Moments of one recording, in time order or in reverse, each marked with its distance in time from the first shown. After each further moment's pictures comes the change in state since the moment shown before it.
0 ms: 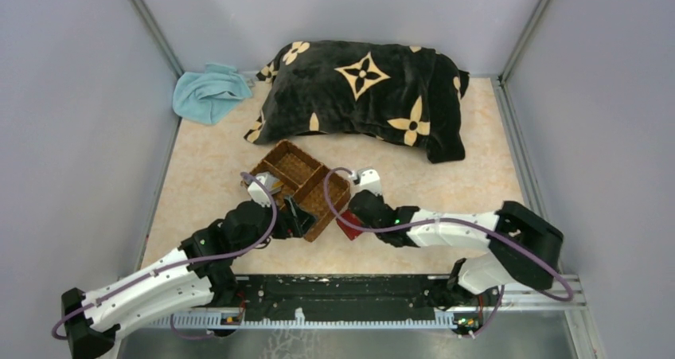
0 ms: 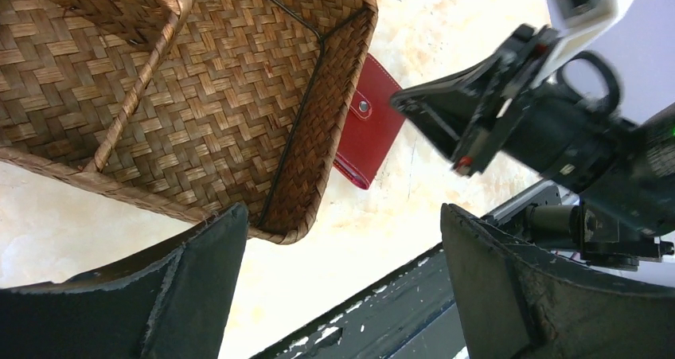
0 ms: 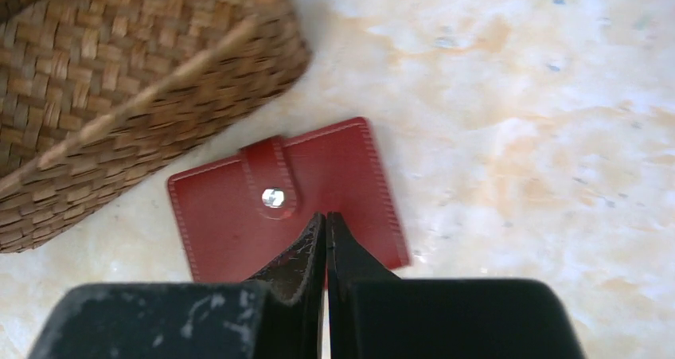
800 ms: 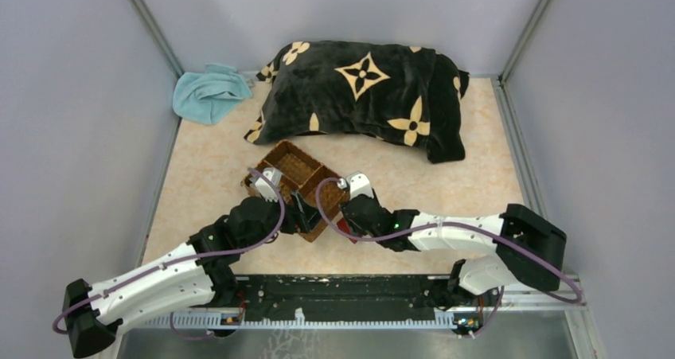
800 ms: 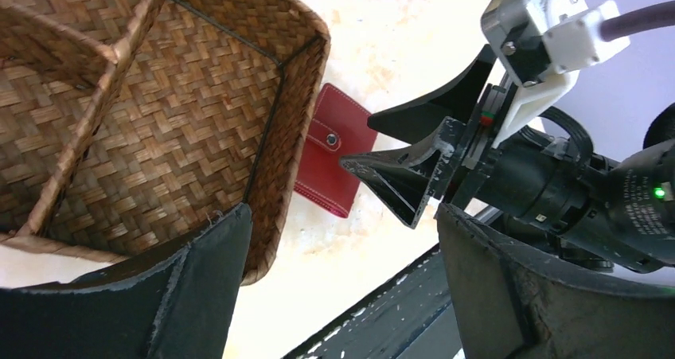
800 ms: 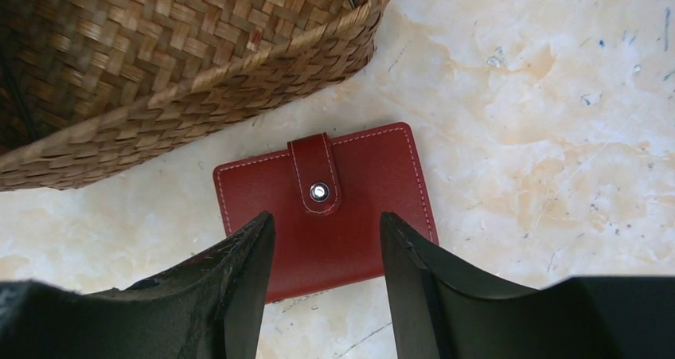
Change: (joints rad) left arm 0.000 0.094 0.010 0.172 0.037 0.036; right arm 0.042 -0.099 -0.006 -0.017 -0.041 -0.116
